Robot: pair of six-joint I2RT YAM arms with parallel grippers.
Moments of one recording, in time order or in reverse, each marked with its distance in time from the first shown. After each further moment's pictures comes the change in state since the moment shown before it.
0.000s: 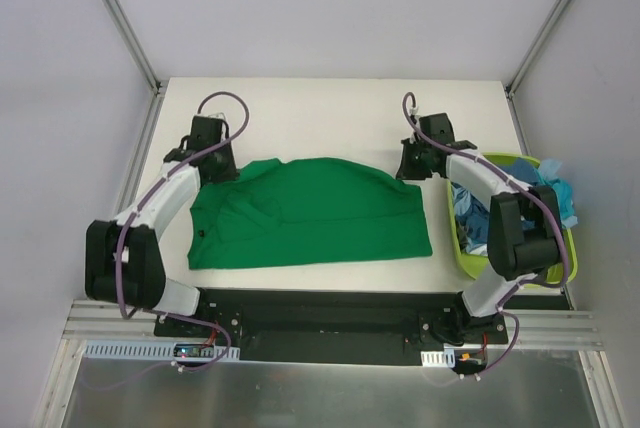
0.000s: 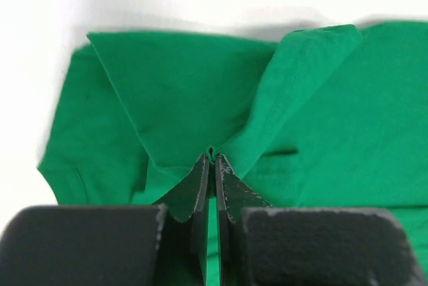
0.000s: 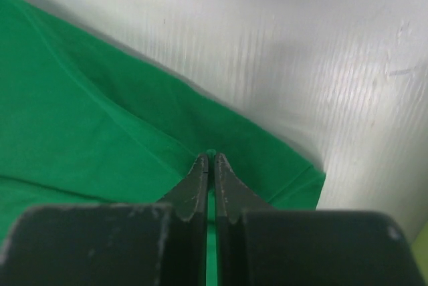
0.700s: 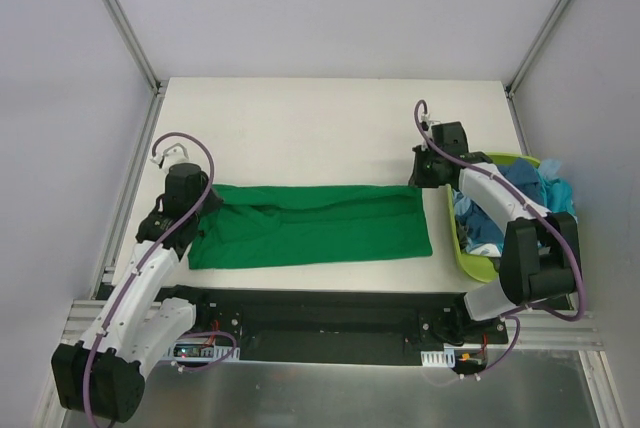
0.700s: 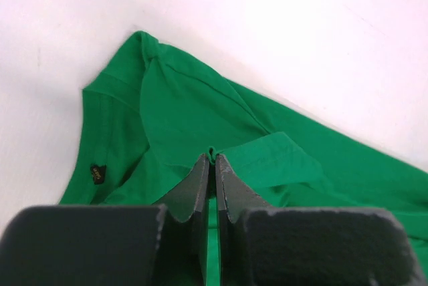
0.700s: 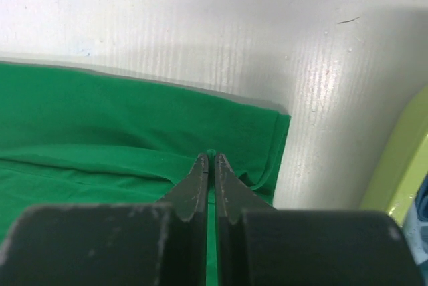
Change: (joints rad) left arm -0.035 -0.663 -0.428 0.060 -0.209 -0.273; right arm -0.017 -0.200 -0.146 -0.034 0.053 -0.047
